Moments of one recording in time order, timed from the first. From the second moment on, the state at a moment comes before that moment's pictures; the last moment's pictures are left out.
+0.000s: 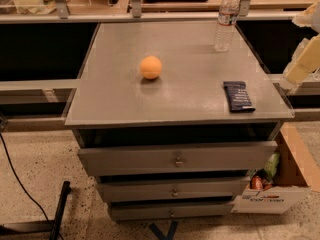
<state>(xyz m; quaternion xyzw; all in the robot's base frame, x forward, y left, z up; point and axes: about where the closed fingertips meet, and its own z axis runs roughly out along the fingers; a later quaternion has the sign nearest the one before) 0.541 -0.284 0.977 -0.54 0.81 -0.01 0.25</state>
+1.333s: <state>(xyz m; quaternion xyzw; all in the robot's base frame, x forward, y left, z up) 0.648 -0.273 0.981 -0.48 0.79 0.03 0.39</state>
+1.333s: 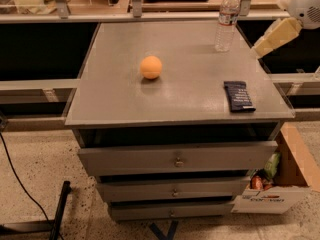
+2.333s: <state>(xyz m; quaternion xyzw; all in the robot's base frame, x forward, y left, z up) 0.704 -0.254 0.967 -0.42 0.78 0.09 0.46</state>
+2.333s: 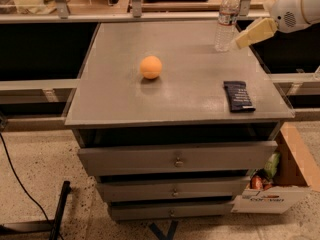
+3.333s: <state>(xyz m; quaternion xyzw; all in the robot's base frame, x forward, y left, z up) 0.775 -0.242 0.954 -0.40 0.73 0.11 0.54</state>
